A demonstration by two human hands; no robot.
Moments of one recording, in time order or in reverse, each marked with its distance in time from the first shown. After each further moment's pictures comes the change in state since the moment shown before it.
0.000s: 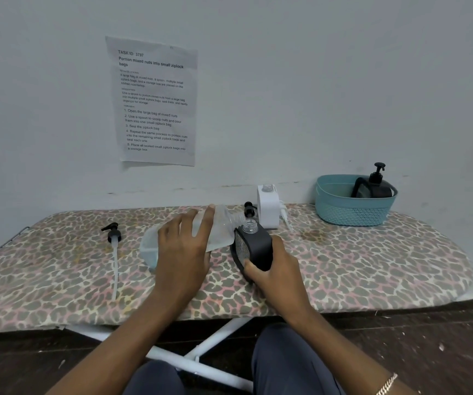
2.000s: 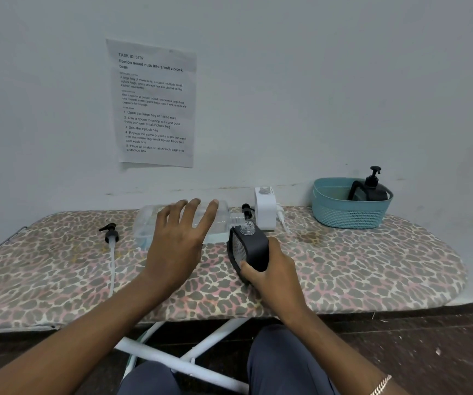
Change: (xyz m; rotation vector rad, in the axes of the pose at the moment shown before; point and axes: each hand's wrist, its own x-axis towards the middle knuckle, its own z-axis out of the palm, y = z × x) left_hand 0.023 -0.009 -0.016 0.150 -0.069 0.172; right_hand 0.000 -0.001 -0.002 -0.005 -0.021 0.020
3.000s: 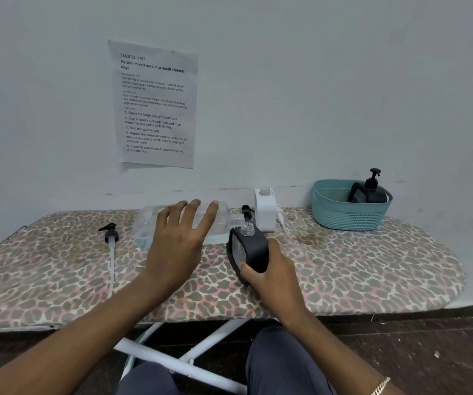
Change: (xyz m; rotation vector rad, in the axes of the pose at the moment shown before) left_hand -0.001 0.001 0.000 0.004 0.021 -0.008; right_hand 0.000 -0.003 0.000 0.020 -0.002 0.010
